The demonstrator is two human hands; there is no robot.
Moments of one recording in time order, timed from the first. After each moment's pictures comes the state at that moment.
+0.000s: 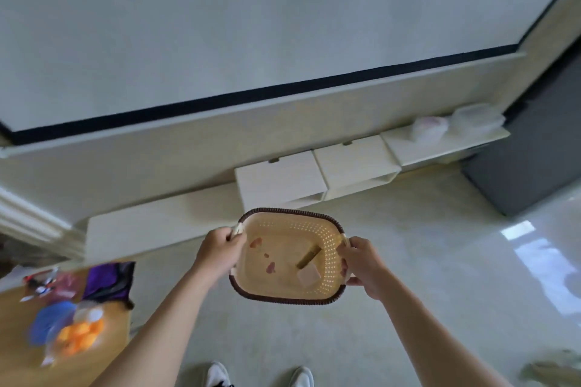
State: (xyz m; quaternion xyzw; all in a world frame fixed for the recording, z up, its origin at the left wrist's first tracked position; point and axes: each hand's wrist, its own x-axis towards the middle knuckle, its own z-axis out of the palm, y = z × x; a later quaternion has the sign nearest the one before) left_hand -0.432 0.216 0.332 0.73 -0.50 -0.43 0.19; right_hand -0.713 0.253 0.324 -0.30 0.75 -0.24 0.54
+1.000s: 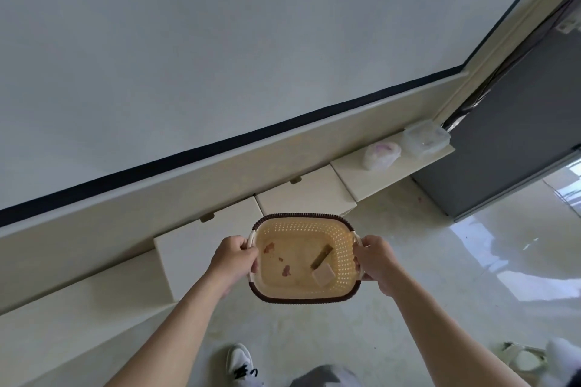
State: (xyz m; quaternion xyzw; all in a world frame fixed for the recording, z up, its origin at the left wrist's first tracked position) left_hand -0.606 -0.044 0.295 0.65 -0.51 -0.56 0.11; right_hand -0.882 0.032 0.318 -0.23 0.85 -0.22 0.41
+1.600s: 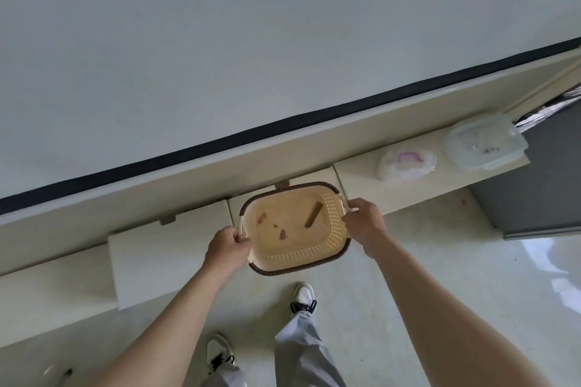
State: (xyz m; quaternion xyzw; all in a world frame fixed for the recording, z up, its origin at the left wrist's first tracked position) left_hand -0.777 -0.161 0.213 0.77 -0.40 -0.49 0.06; right_hand -1.055 -0.184 0.211 -0.27 0.81 -0.15 0.49
